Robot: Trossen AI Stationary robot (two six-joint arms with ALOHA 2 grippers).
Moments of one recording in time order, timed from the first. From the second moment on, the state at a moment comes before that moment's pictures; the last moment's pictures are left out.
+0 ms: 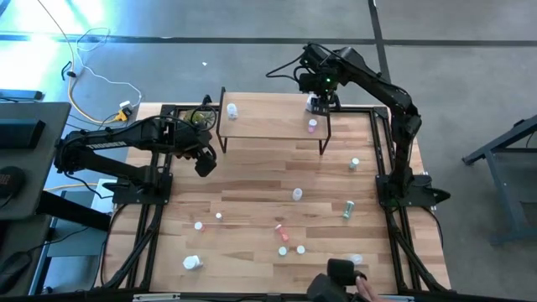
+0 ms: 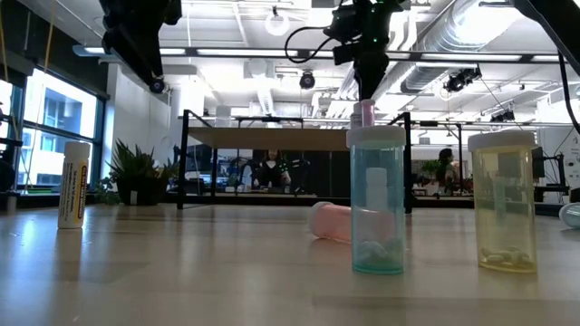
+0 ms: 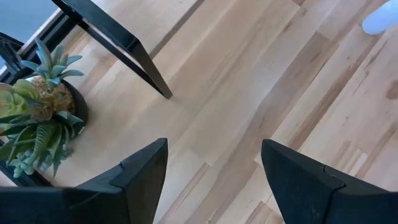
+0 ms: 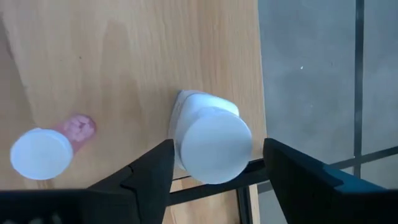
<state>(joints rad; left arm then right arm) 0.25 1.09 1.13 -1.18 -0.25 -0.48 -0.67 1.93 2.11 -1.44 0.10 -0.57</state>
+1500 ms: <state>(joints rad) -0.36 1.03 0.81 -0.98 -0.05 -0.85 -0.67 1.71 2.11 -1.35 0.10 -0.38</state>
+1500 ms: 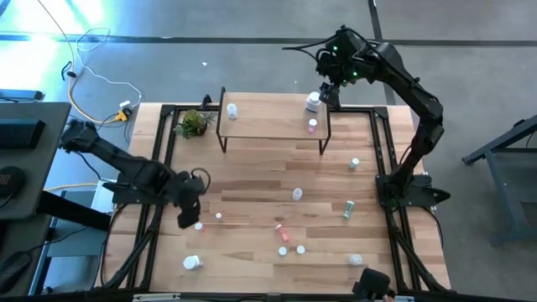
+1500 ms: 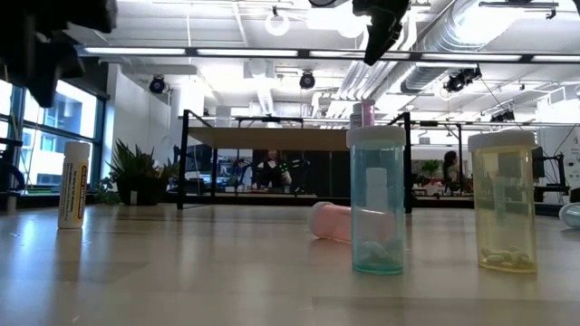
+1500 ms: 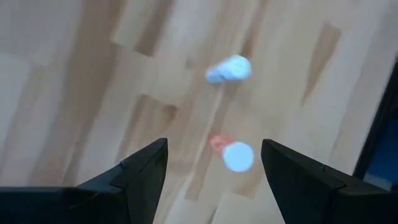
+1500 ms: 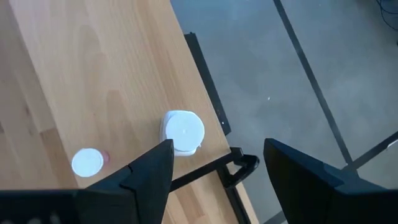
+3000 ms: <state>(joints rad) -0.62 1.36 0.75 -0.81 -0.16 -1.01 -0.67 1.71 2.11 -1.35 0.10 -0.36</state>
